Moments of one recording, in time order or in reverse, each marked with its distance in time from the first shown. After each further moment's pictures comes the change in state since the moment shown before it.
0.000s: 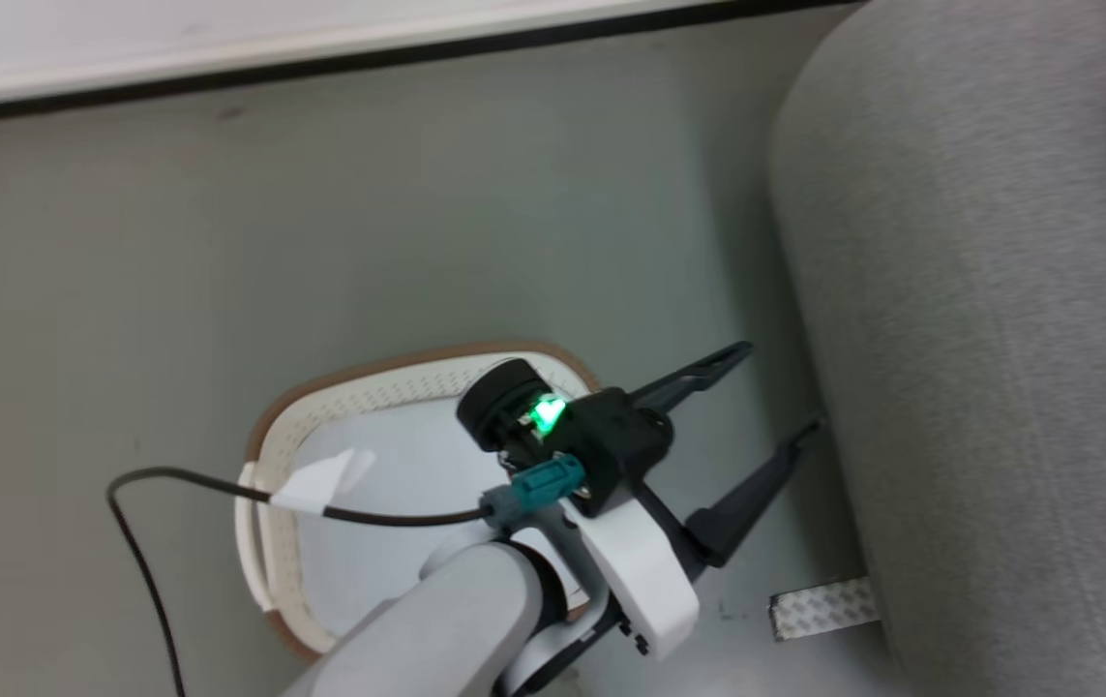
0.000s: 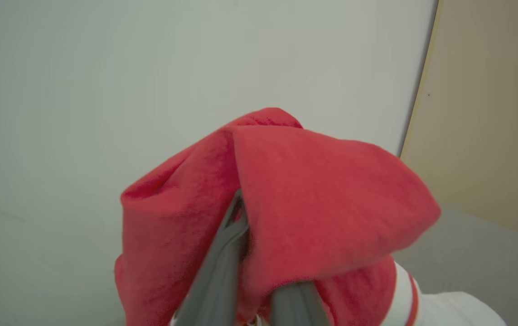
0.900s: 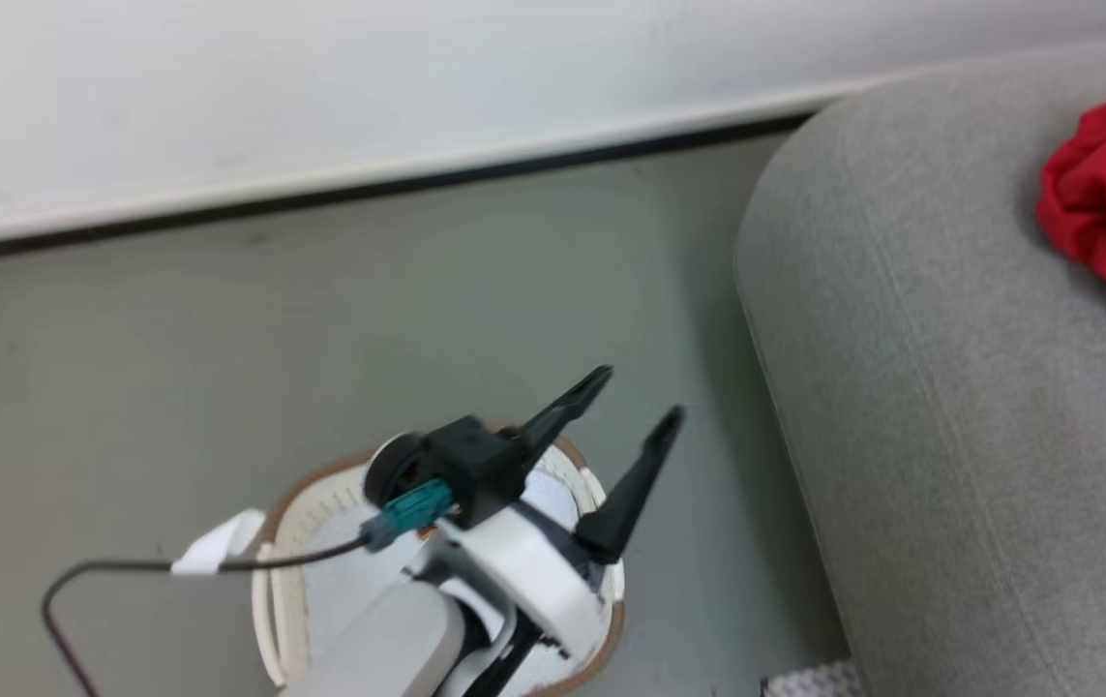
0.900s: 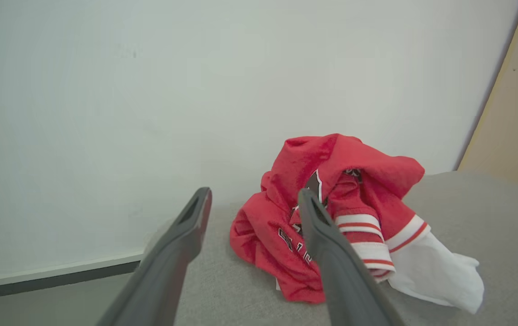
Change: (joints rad) left arm 0.104 0.037 0.058 0.070 -0.105 0.083 -0.136; right arm 0.568 0.400 -0.031 -0.422 -0.204 0.000 -0.026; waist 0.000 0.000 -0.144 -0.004
